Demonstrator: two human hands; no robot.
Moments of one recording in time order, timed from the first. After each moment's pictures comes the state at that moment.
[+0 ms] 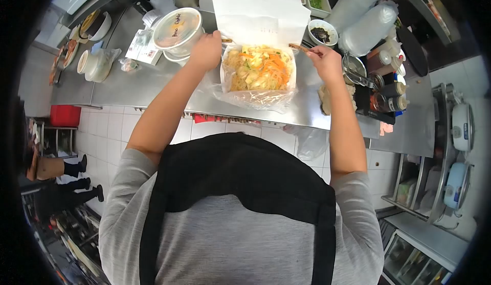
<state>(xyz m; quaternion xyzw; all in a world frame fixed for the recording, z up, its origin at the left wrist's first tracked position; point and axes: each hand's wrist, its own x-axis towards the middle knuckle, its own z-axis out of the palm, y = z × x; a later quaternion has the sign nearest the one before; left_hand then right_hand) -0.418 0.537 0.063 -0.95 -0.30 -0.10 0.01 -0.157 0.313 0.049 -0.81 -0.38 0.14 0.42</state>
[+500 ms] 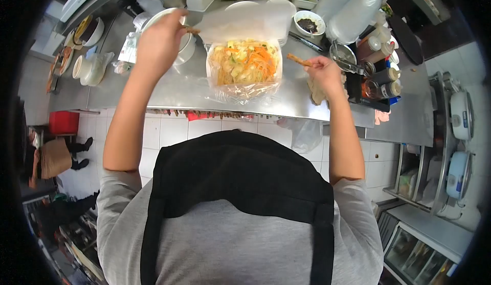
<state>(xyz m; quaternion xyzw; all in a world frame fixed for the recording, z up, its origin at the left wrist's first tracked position) -0.470 0.492 0.185 -0.94 -0.20 -0.29 0.02 -0.169 0.244 0.047 -0.80 -0.33 0.23 0.45</state>
